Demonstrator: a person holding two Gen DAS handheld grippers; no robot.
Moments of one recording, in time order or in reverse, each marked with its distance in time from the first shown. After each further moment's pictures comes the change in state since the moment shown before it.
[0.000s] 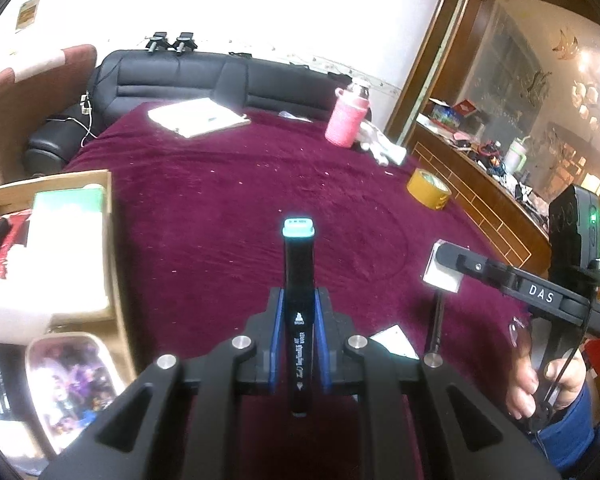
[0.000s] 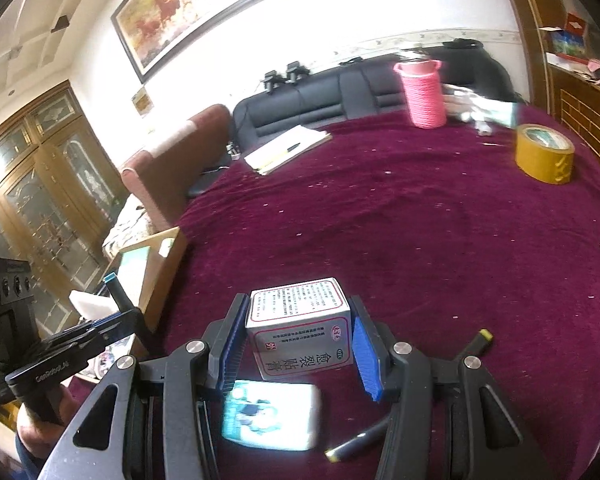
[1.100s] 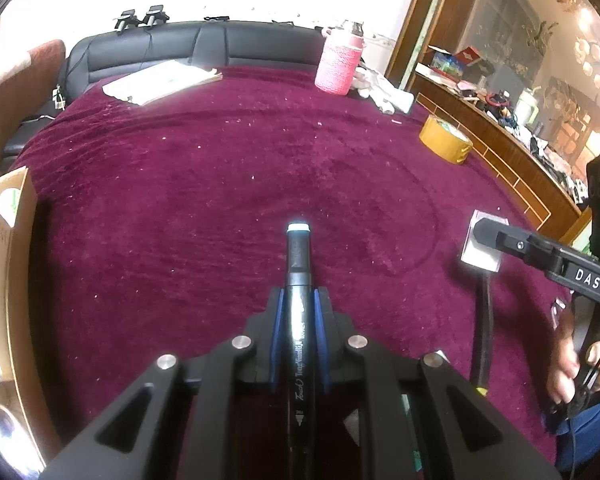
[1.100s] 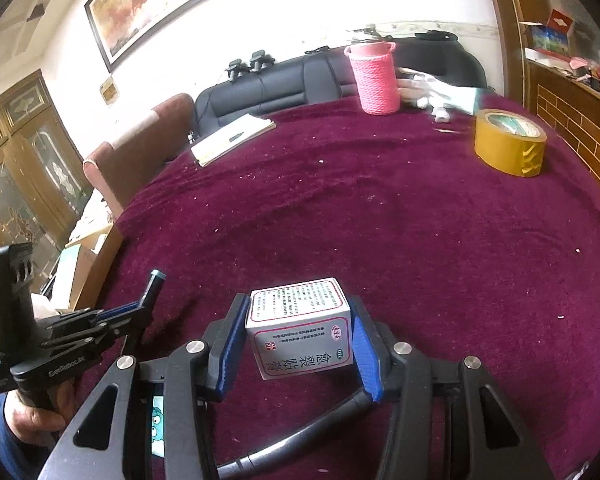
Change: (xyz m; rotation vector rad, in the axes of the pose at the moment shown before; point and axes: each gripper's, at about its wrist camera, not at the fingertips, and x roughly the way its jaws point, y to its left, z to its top) left arm 0.106 -0.020 0.006 0.090 0.150 0.021; right arm 0.022 -0.076 0.008 0.016 0.035 -0.133
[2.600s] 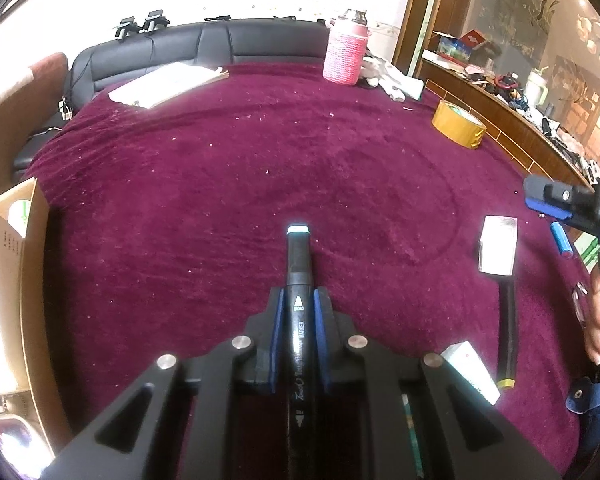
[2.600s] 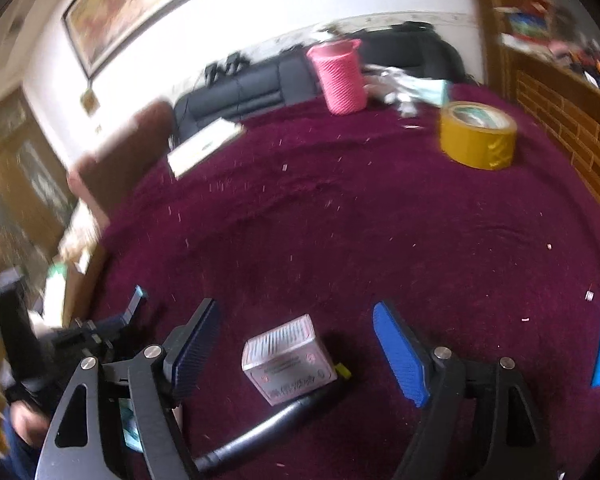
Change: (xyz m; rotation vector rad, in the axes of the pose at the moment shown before) left arm 0.009 0.000 0.000 0.058 0.027 0.066; right arm -0.006 -0.019 0.009 -0.028 0.046 -0.090
